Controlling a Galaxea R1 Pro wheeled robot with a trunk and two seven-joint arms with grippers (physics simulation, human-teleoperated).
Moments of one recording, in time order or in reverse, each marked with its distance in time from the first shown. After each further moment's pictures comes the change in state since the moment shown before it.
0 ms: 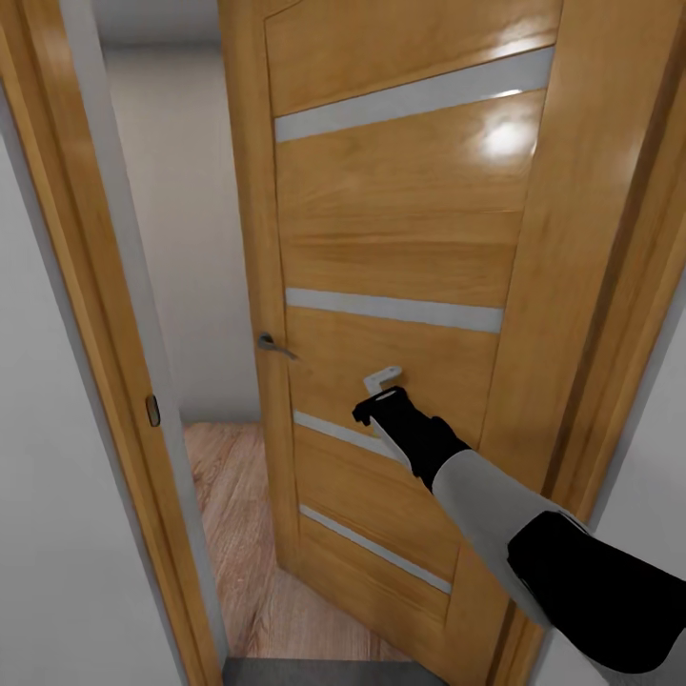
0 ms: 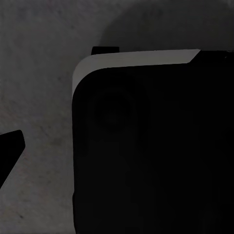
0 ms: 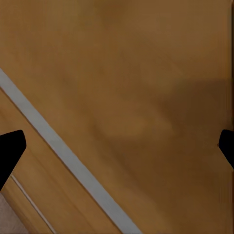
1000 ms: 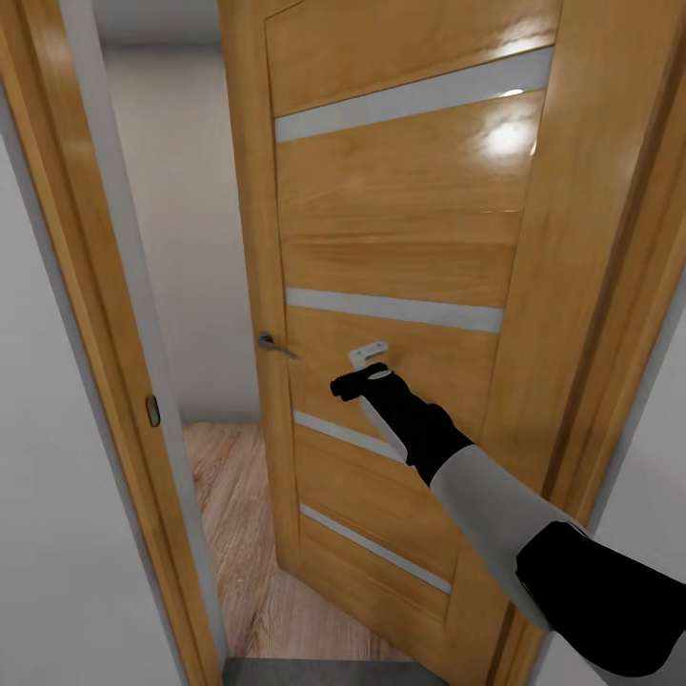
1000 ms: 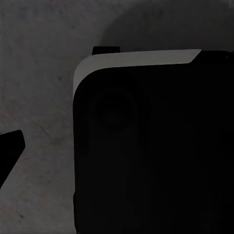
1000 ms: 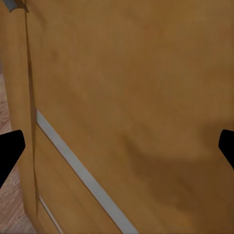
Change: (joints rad) left arm 0.000 0.002 0.000 0.000 0.001 0.000 0.000; right arm 0.011 0.000 0.002 -0.234 -0.092 0.020 0.011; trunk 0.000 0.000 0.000
